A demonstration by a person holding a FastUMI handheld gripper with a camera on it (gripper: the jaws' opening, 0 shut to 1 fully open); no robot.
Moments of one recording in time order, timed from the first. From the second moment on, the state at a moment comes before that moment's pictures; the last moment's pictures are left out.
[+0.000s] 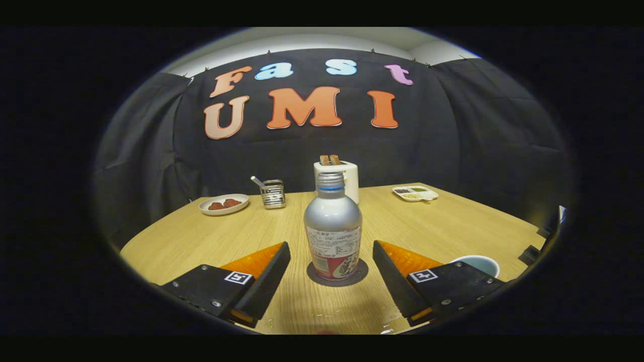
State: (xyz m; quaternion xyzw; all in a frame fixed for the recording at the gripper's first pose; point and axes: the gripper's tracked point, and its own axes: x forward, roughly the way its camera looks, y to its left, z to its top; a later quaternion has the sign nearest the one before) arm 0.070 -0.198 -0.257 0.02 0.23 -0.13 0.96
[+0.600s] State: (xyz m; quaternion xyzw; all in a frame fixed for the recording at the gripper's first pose) arm 0.042 -0.130 -0.101 0.02 0.10 -0.08 0.99
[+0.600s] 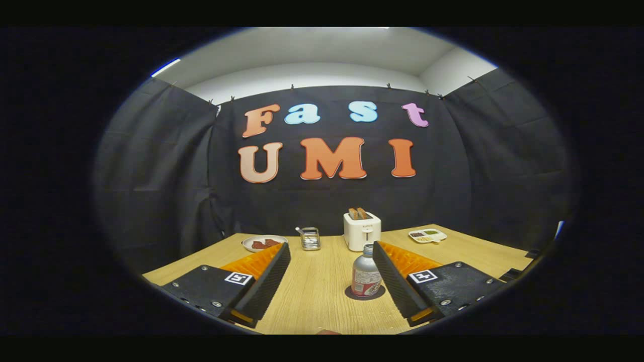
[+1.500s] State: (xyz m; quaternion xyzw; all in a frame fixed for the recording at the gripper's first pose) arm 0.001 -0.093 -0.045 -0.05 0.04 -0.05 1.00
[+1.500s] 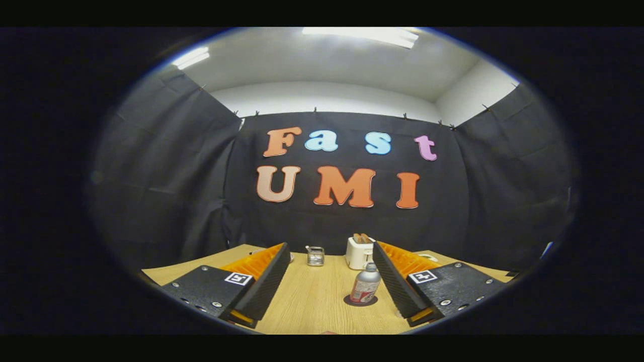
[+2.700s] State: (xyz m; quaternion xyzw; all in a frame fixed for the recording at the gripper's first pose) arm 0.008 -0.076 -0.043 -0.03 0.06 -0.01 1.00
